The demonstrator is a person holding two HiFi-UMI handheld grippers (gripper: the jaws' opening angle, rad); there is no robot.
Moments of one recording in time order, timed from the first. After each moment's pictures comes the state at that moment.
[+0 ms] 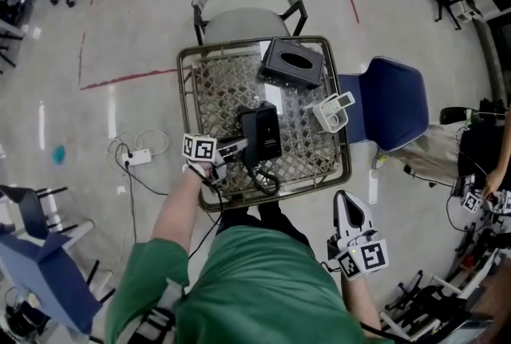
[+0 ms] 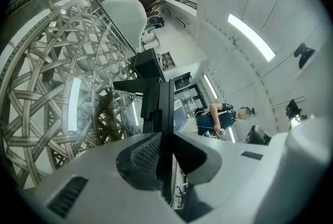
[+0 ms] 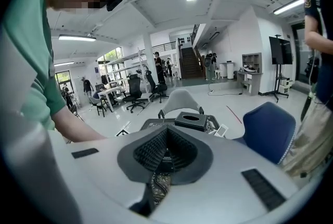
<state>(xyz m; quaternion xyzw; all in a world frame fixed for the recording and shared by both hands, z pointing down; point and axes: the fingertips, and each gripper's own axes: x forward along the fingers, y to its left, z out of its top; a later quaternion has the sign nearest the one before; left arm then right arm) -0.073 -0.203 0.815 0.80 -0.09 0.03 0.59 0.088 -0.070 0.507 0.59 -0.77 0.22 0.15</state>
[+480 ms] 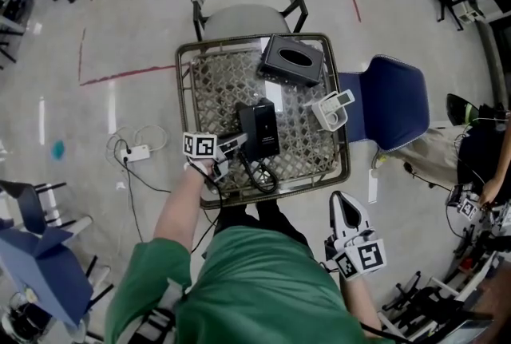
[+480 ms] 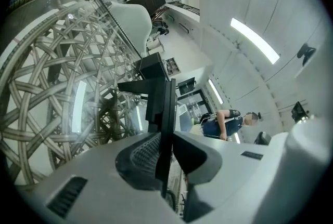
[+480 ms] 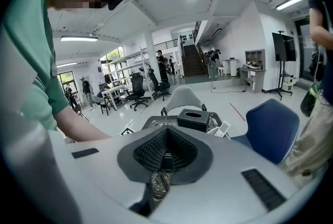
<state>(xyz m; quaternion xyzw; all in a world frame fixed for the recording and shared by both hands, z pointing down) -0.068 -0.210 0.826 0.79 -0.14 0.02 0.60 0.087 -0.067 0.513 0.57 -0.77 0.23 0.15</state>
